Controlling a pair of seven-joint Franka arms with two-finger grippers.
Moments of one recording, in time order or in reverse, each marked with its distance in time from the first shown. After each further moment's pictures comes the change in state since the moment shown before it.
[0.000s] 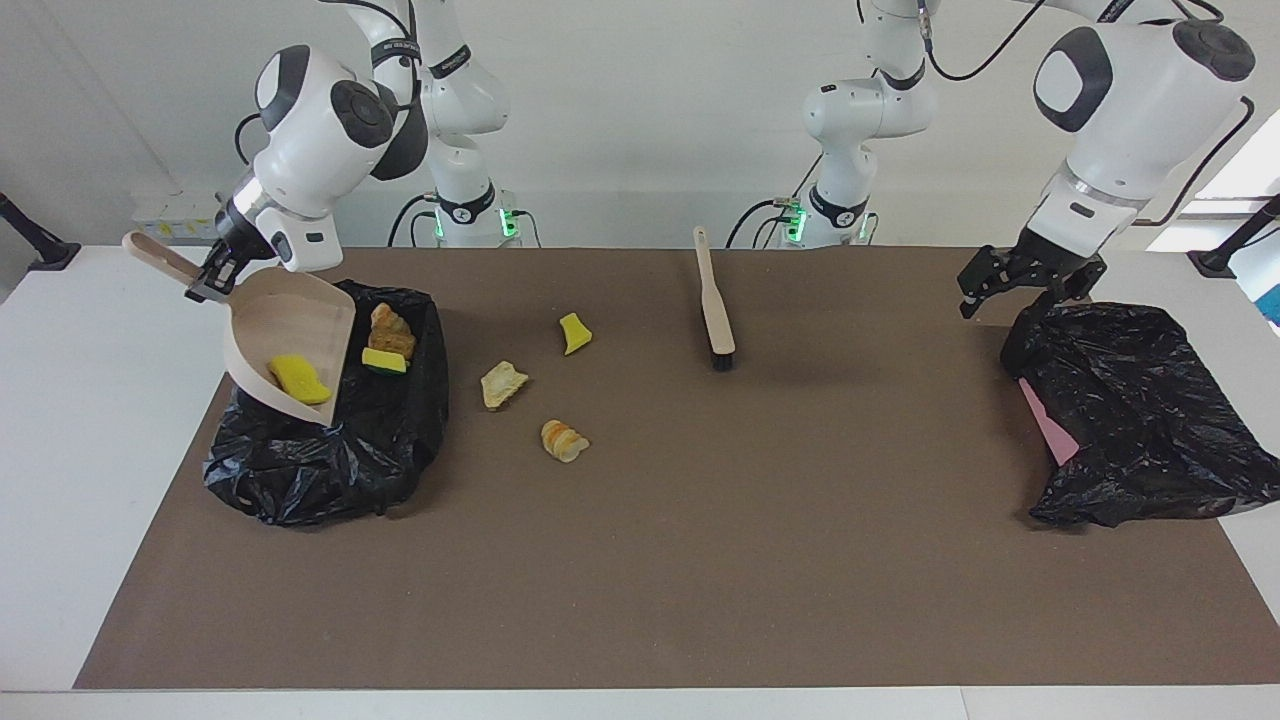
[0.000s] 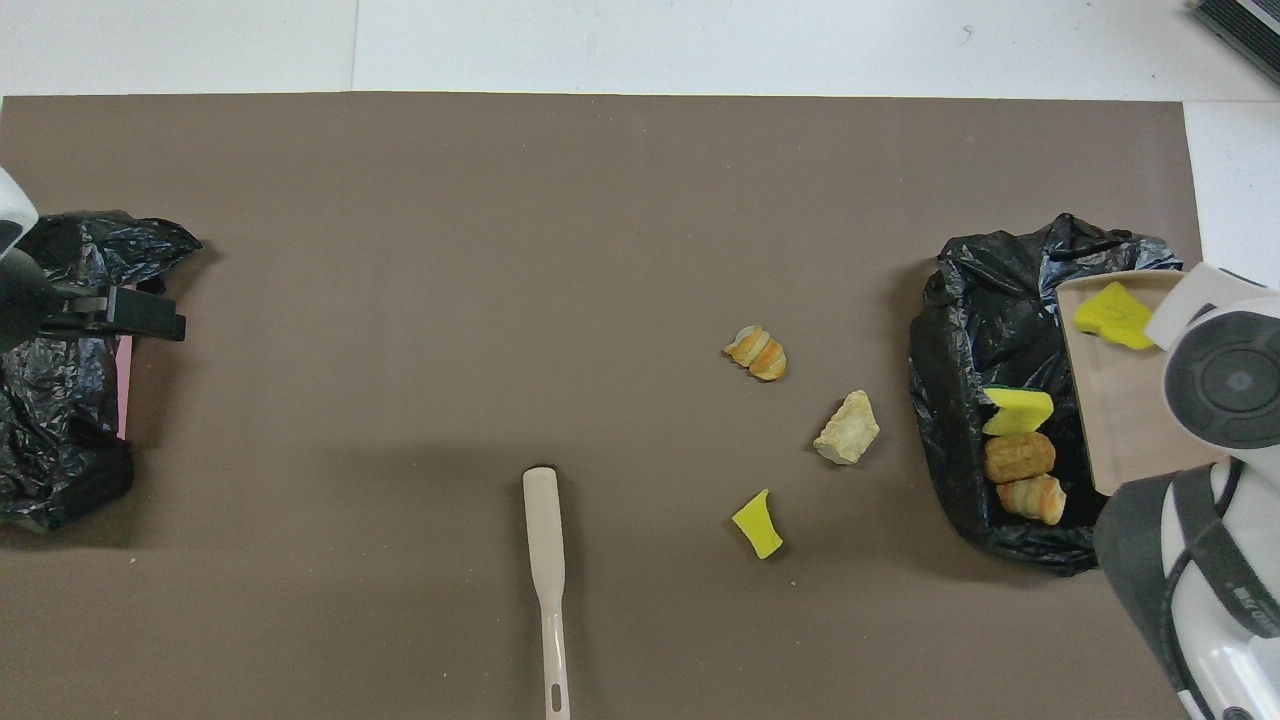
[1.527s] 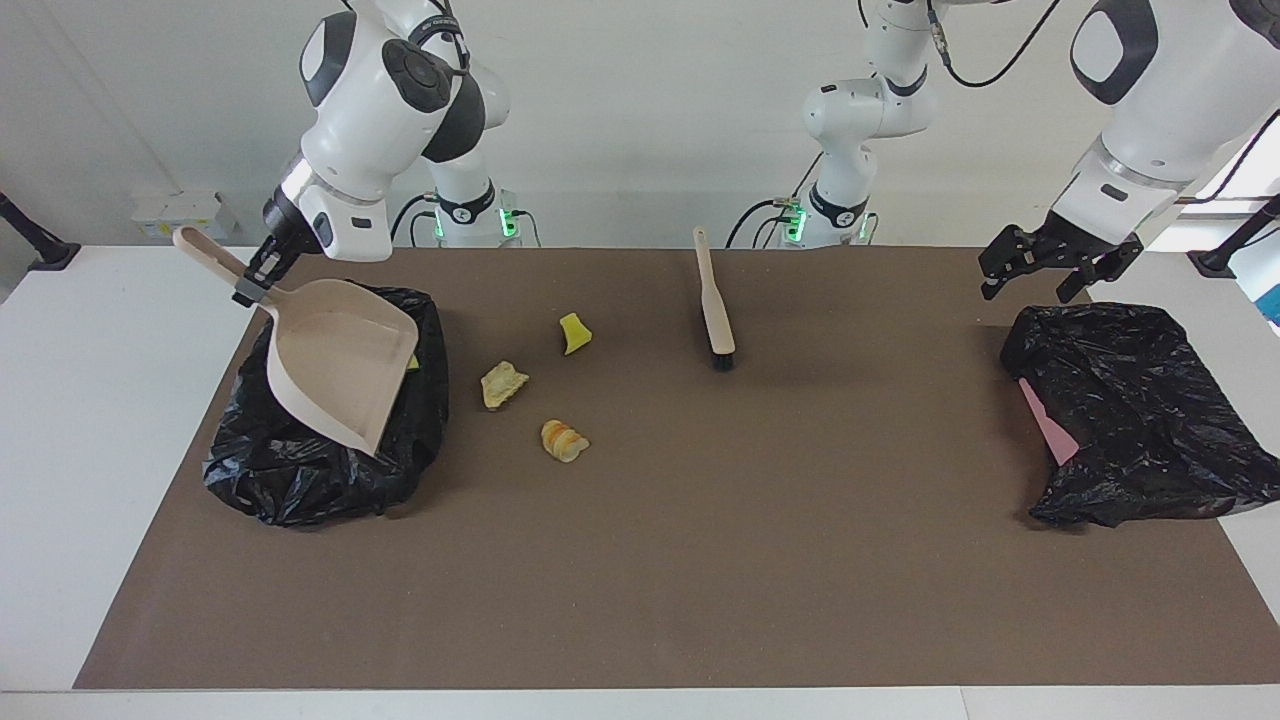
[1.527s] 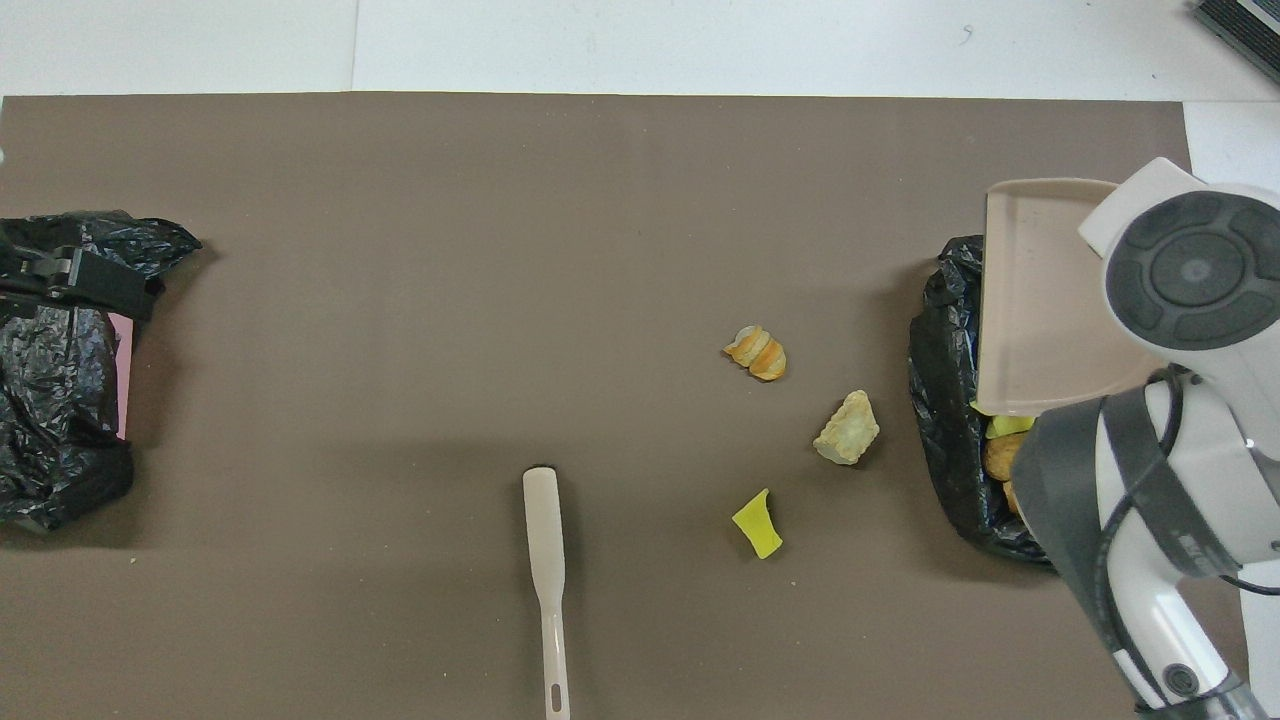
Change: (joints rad) left arm 0.005 0.130 -0.034 0.250 0.063 -0.199 0.001; right arm 0.136 0.164 0.015 0.316 0.225 -0.163 0.225
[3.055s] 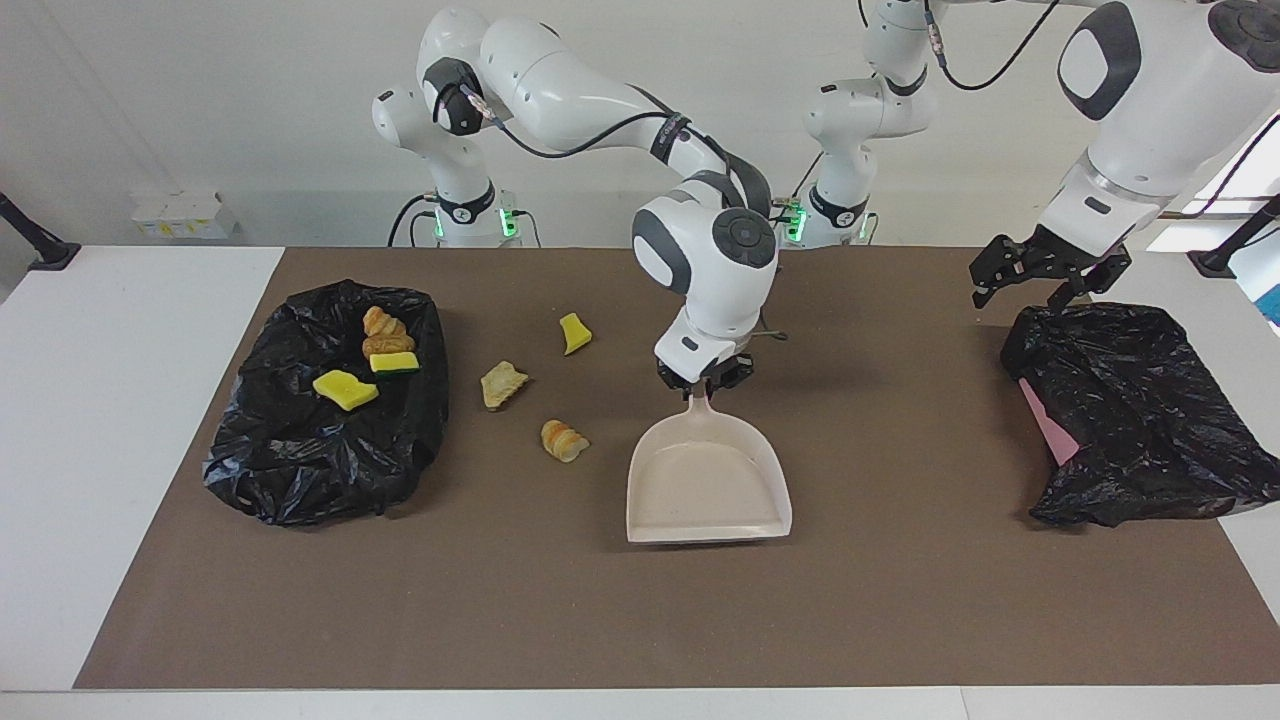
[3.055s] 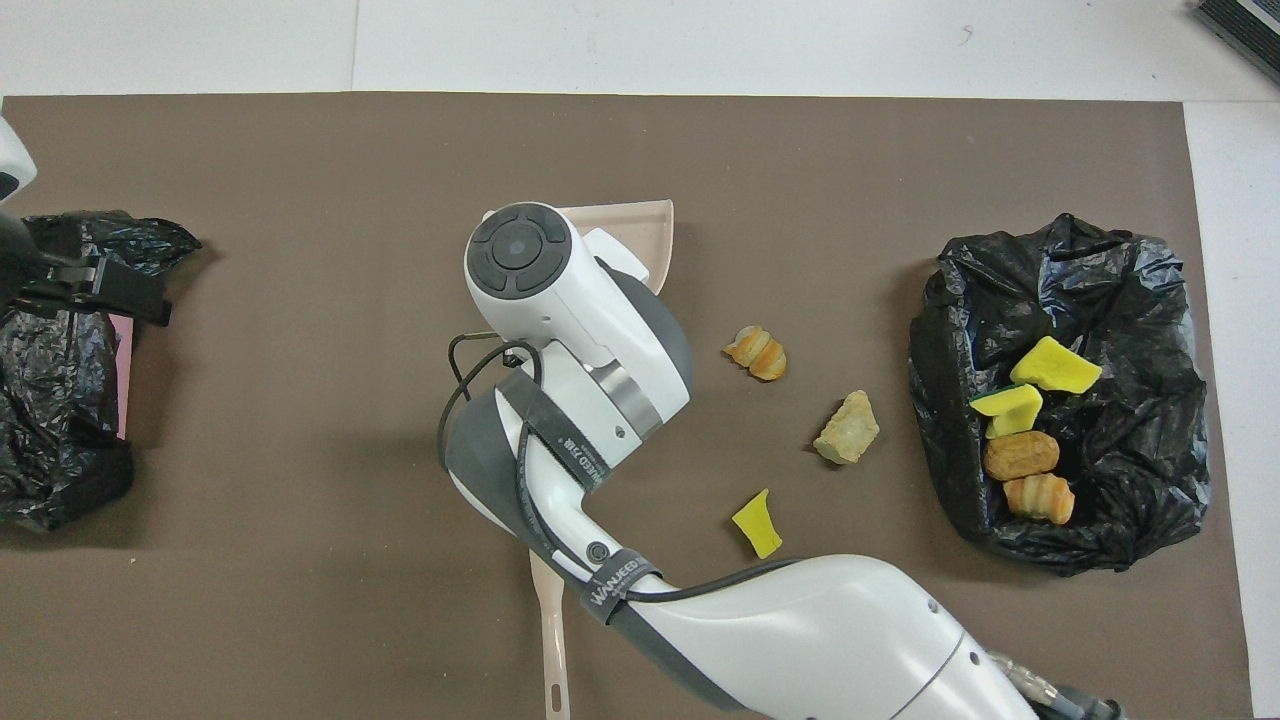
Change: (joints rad) left arm -0.001 -0.010 -0.004 -0.053 0.000 0.045 0.032; right arm 0.507 0.745 0.007 0.678 0.756 0.058 1.754
